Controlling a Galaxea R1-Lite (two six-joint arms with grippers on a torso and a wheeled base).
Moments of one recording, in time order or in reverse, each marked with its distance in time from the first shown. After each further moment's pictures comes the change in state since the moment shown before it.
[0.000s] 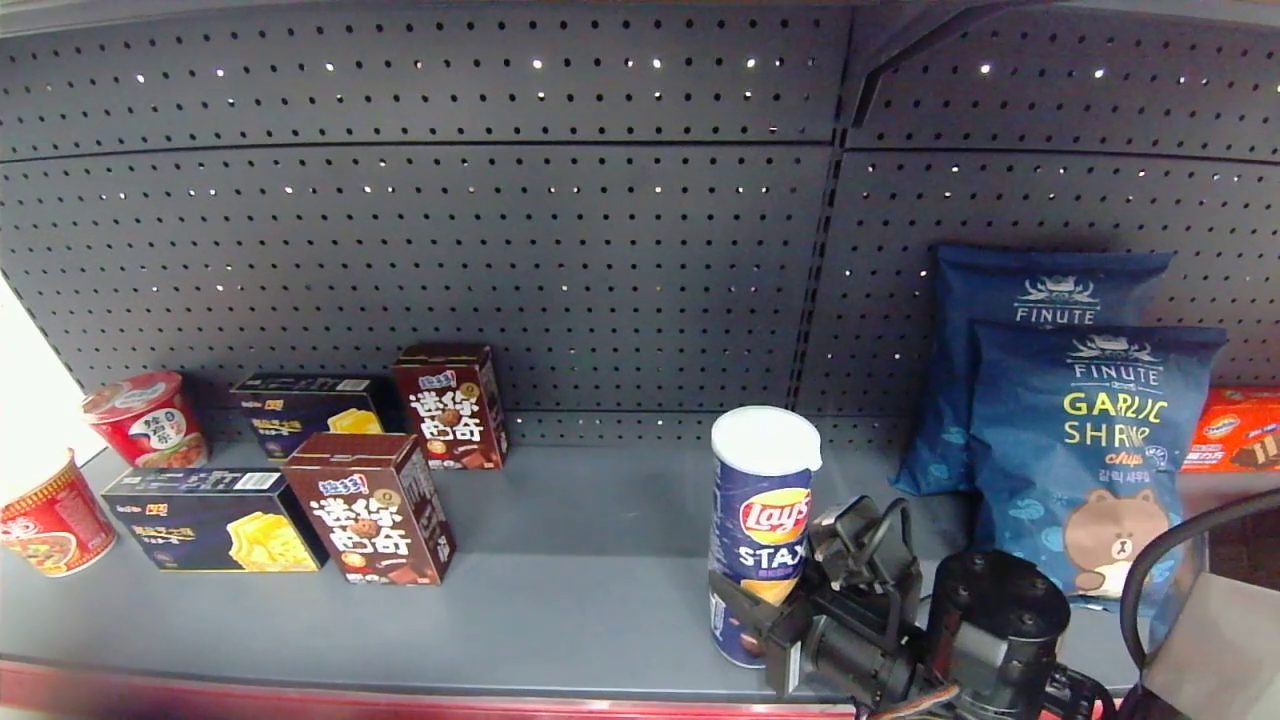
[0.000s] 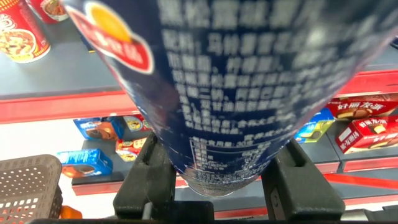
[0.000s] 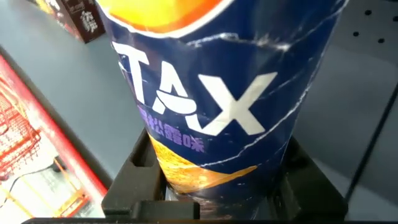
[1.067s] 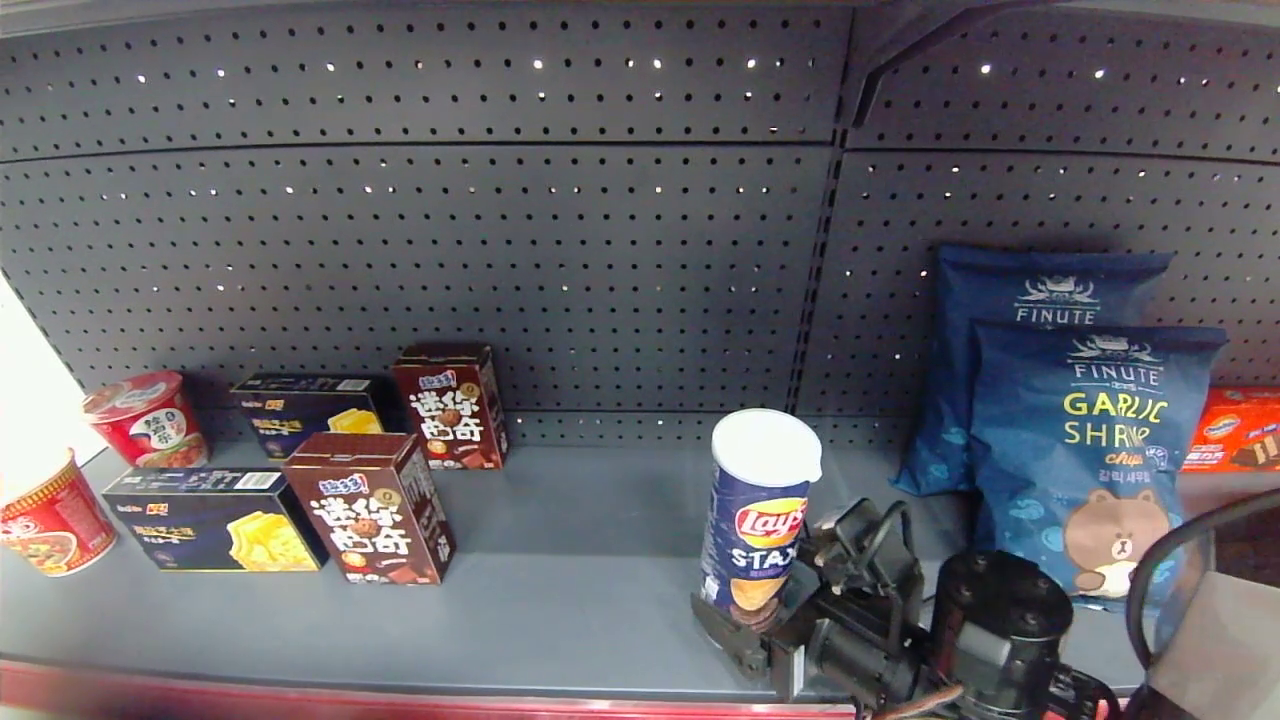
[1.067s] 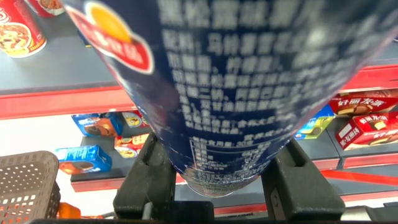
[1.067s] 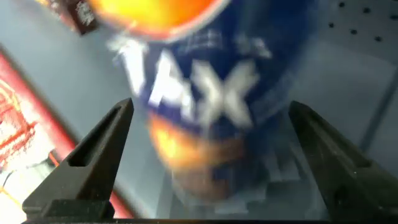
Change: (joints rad) left arm 0.000 0.000 0.016 0.000 0.000 -0.003; right arm 0.001 -0.028 0.034 0.006 0.002 -0.026
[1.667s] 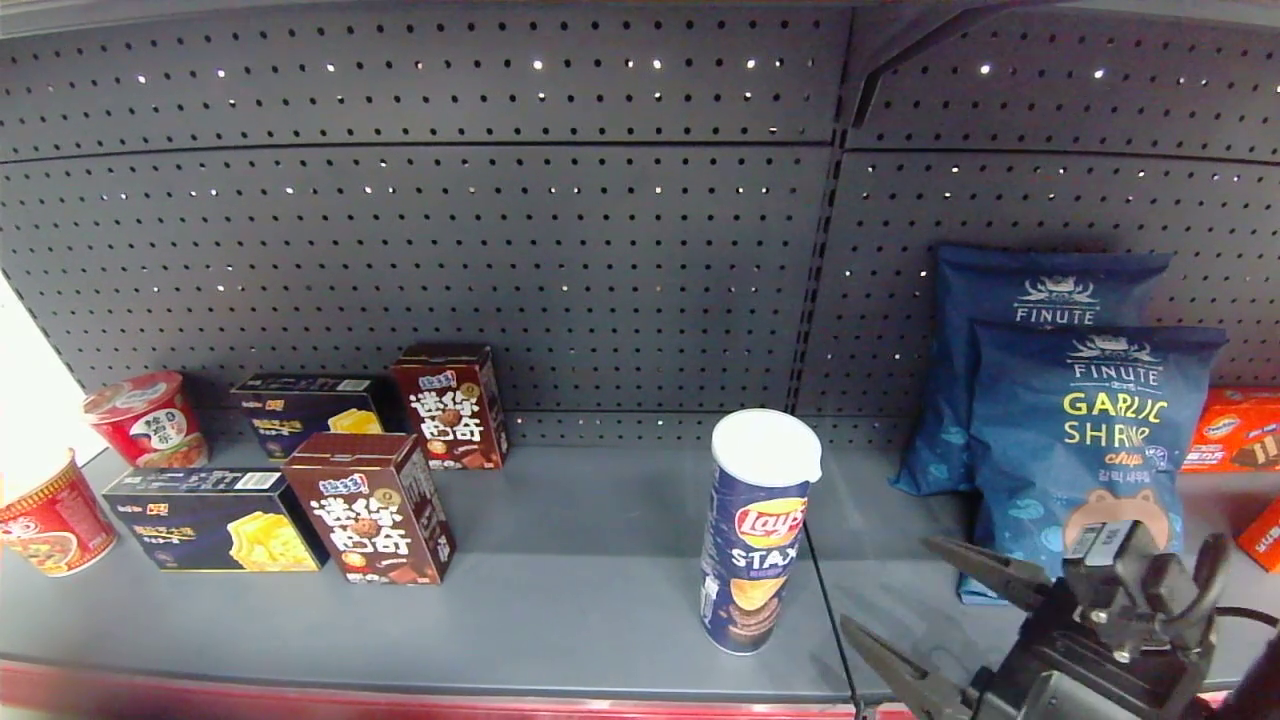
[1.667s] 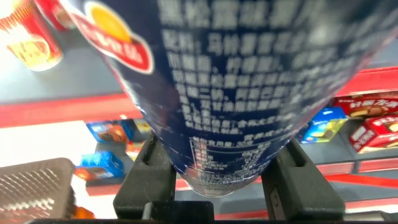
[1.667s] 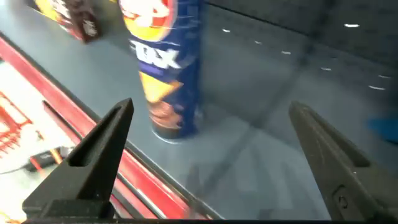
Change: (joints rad) left arm 0.000 0.000 -0.022 -0.008 0.020 0.058; right arm -0.063 -0.465 0.305 0.094 -0.012 -0.077
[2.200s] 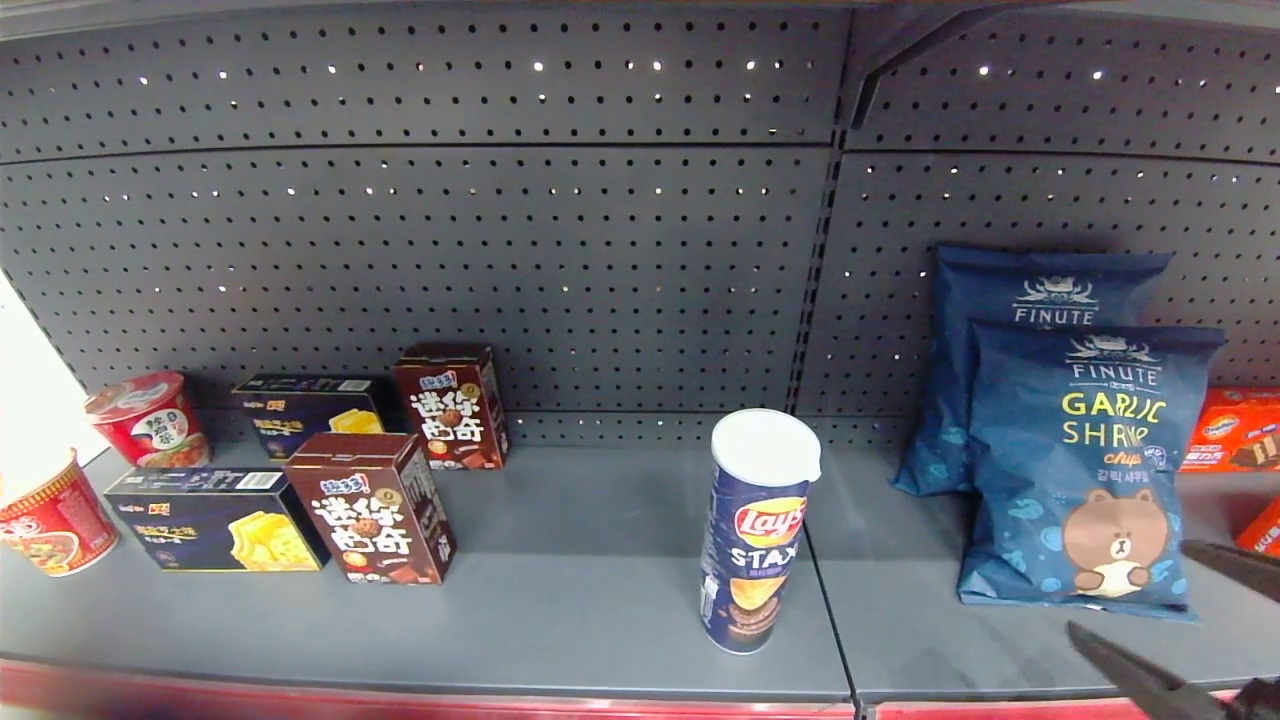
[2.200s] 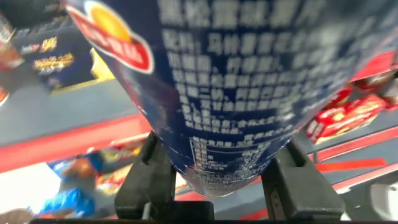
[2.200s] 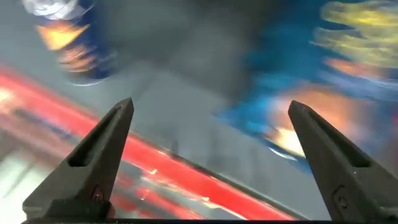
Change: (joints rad) left arm -0.087 0.012 -0.022 -0.049 -0.157 -0.006; right arm -0.036 -0.684 -0.351 1.249 -0.322 -0.070
